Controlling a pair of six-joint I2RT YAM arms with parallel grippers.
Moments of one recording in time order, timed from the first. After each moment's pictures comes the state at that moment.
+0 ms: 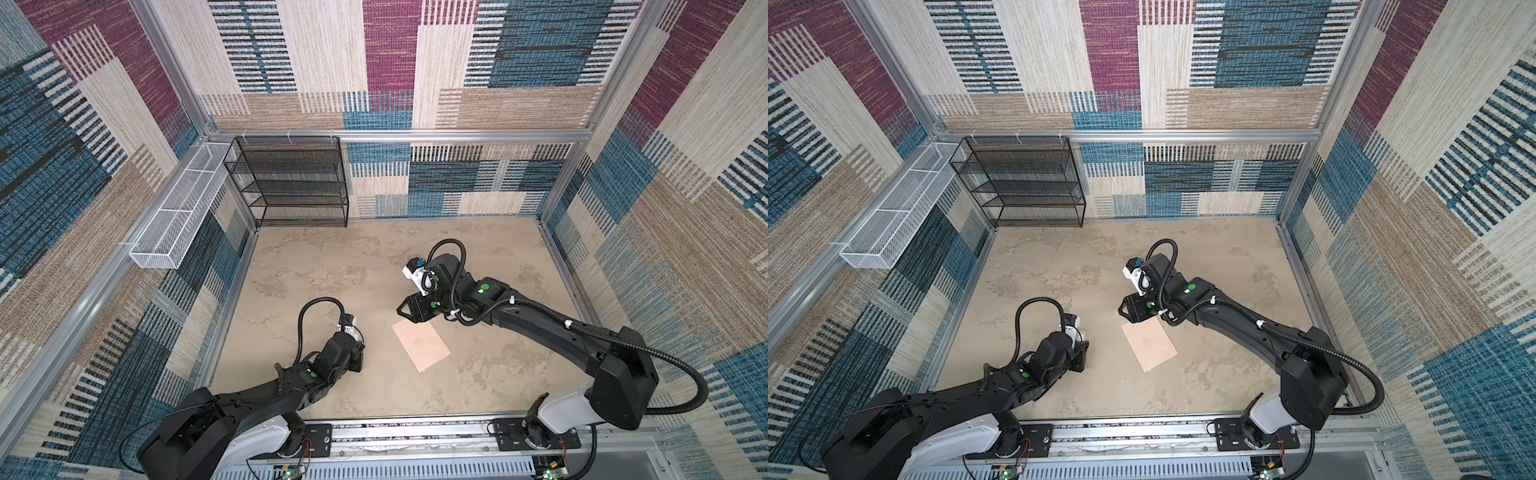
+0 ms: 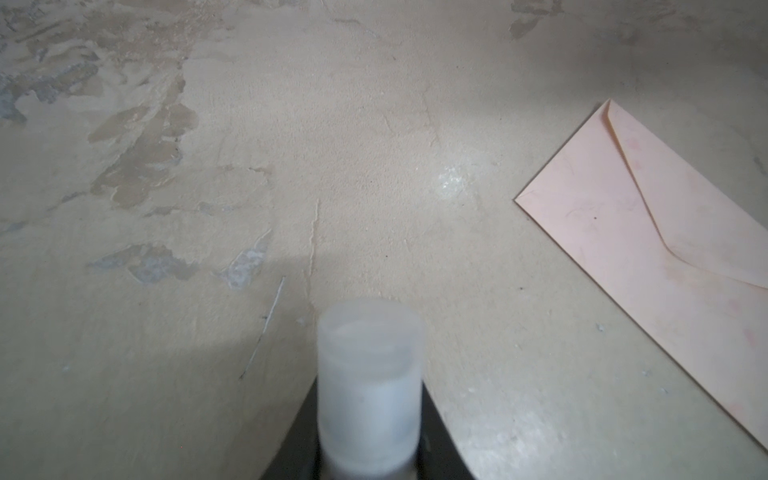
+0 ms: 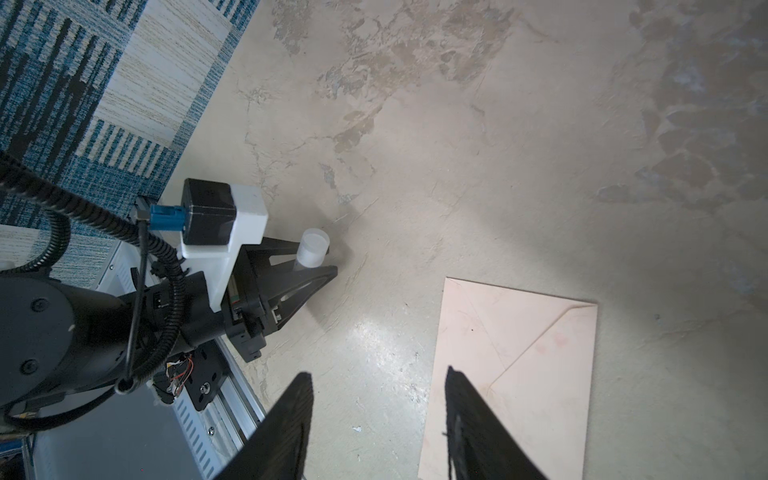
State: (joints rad) left arm -0.73 1.11 0.23 0.14 -0.26 -0.43; right arm 0.75 1.48 1.16 -0.51 -0.31 0.33
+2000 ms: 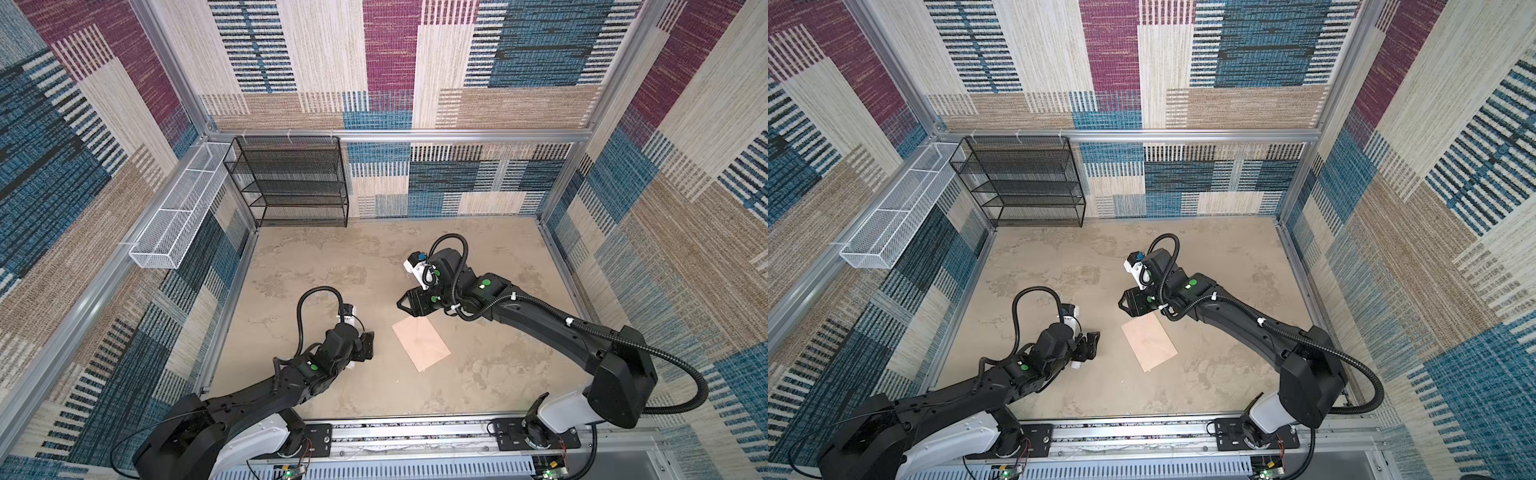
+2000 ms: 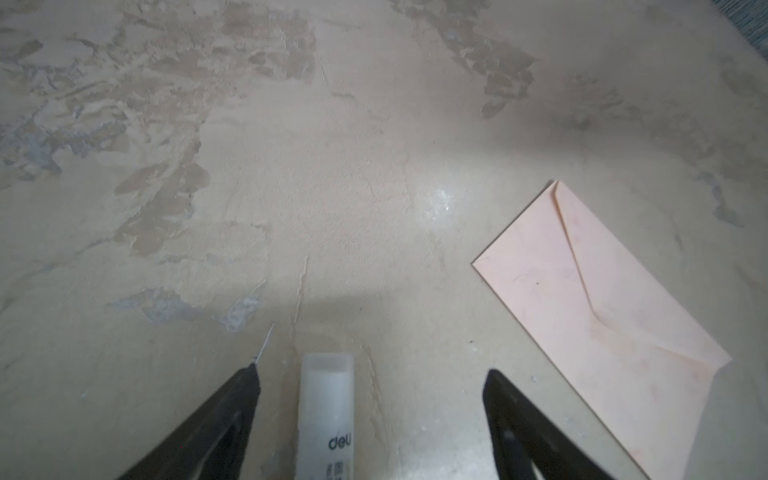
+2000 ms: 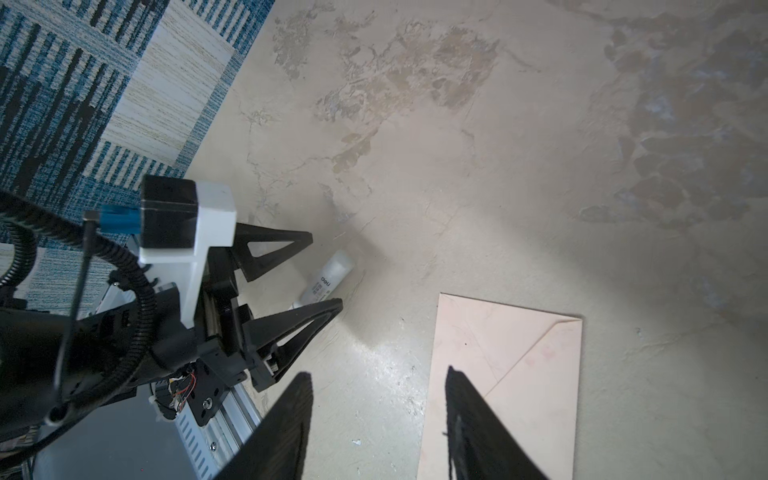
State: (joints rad) left arm -0.74 1.02 0.35 0.01 -0.29 -0.48; right arm 0.72 1.49 1.21 -0.52 -0.31 0.33
